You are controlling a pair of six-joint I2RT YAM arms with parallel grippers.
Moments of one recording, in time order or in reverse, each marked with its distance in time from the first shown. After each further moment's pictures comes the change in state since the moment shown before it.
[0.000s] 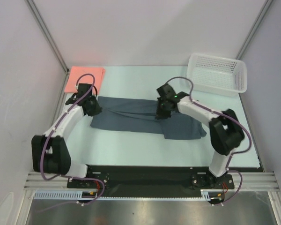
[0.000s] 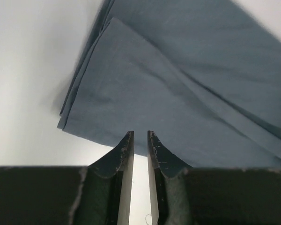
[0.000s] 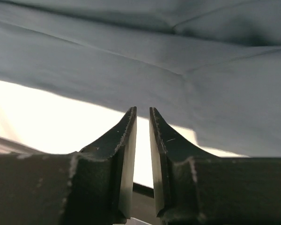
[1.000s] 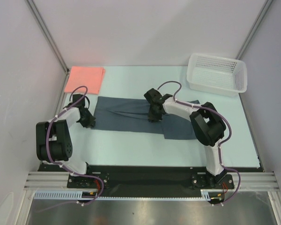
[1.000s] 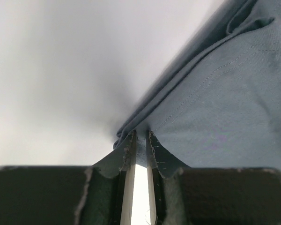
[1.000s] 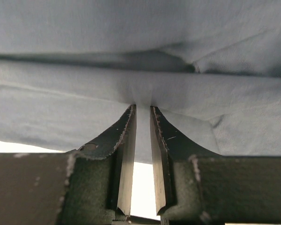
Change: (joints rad) left arm 0.199 0.209 -0.170 0.133 0.043 -0.003; right arm 0.118 0.288 0.135 0.005 0.153 0.163
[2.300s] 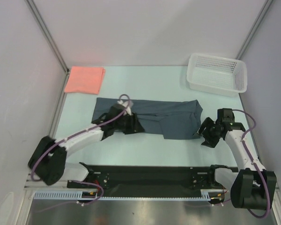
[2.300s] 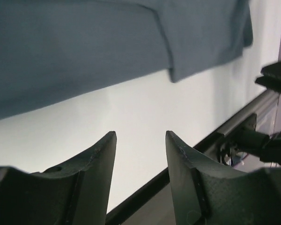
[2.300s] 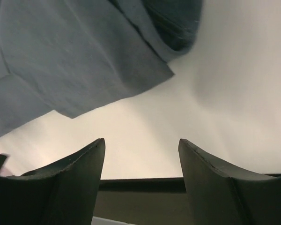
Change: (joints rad) left arm -0.648 -0.346 -0.202 0.304 0.331 -0.152; right arm -0.754 -0.998 -0.797 -0.223 -0.345 -0.229
